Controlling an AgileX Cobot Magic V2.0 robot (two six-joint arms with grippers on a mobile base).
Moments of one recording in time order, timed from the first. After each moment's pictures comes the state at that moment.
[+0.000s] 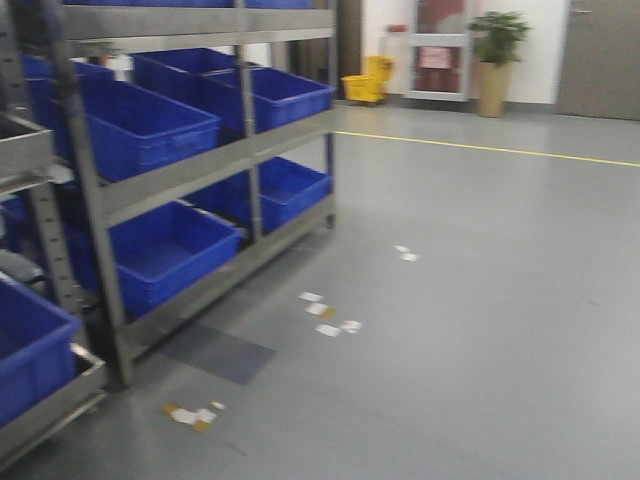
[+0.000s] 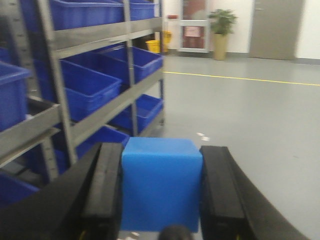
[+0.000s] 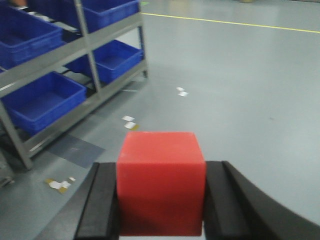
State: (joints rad) left arm -0.18 0.35 -0.33 -0.25 0.08 0.23; right arm 0.02 0.44 -0.38 0.04 0.20 0.09
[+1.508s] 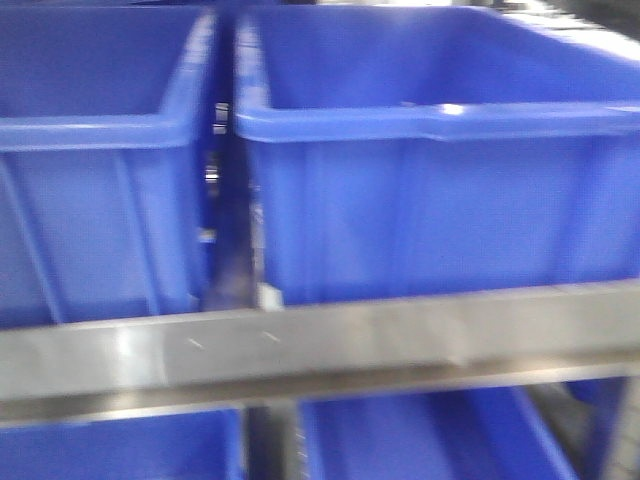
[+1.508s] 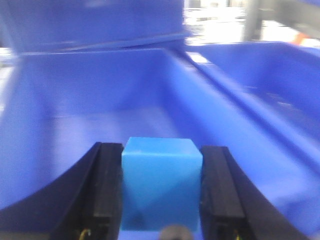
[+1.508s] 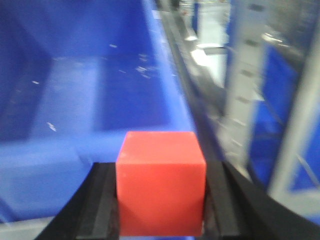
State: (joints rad) left arm -0.18 0.35 -0.33 -0.25 0.09 0.23; right arm 0.02 0.44 -0.38 0.04 0.20 0.09
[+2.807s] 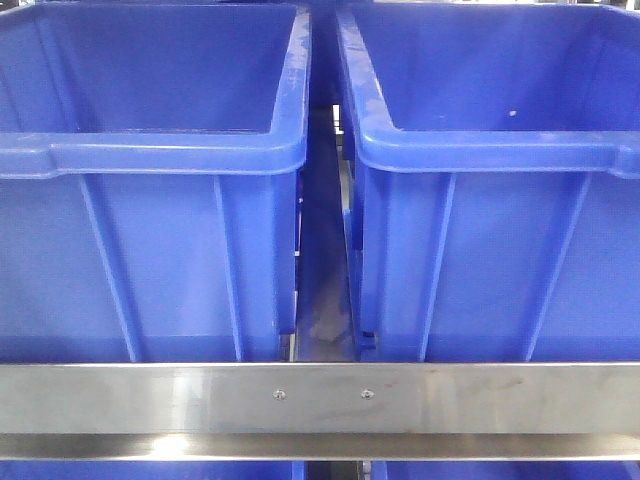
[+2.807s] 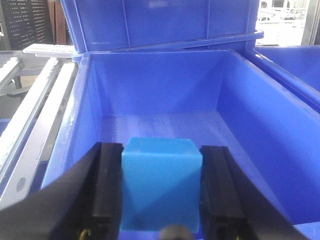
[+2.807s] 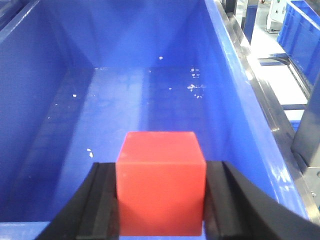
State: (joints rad) left arm -0.18 0.35 -0.33 -0.25 0.09 0.23; right arm 0.02 0.44 -0.38 0.04 0.20 0.09
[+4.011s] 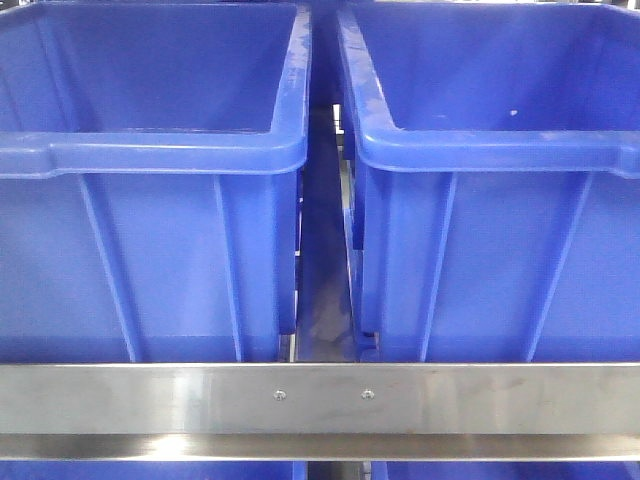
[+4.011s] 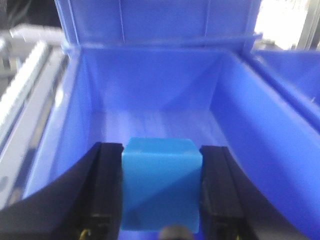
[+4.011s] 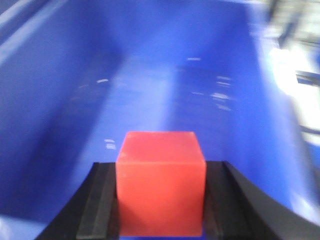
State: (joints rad) left arm -0.18 0.58 -0.50 -0.31 0.12 0.23; right arm 0.19 0.69 -0.55 0.02 0.20 -0.07
